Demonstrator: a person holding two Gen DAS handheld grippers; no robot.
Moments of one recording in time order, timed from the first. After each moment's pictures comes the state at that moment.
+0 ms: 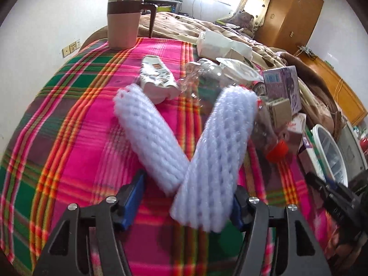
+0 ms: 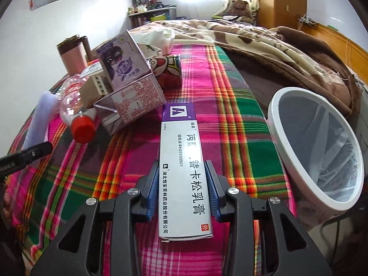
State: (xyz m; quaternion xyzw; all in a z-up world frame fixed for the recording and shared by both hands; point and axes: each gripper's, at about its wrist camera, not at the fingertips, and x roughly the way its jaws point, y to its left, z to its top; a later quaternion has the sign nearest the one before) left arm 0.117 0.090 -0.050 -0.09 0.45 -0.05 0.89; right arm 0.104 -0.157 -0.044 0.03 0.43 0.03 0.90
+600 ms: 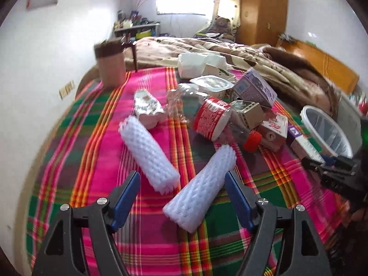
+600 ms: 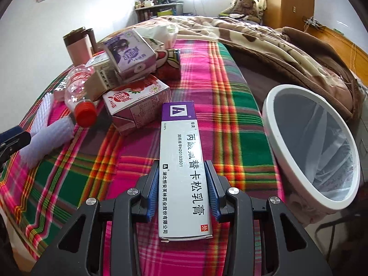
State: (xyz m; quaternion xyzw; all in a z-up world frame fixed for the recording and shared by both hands) left arm 0.089 0.067 -0.013 0.03 0.39 -0.07 0.92; right arm 0.099 -0.168 -0.044 0.01 0.45 0.04 0.89
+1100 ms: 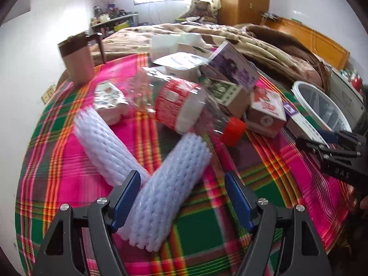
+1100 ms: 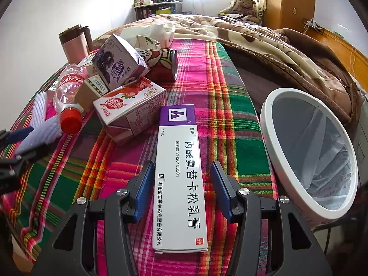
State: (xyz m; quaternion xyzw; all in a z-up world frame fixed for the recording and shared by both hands) left arm 0.110 0.031 -0.041 0.06 0.43 -0.12 0.89; right arm 0.106 -0.169 -0.046 0.00 0.45 0.03 0.89
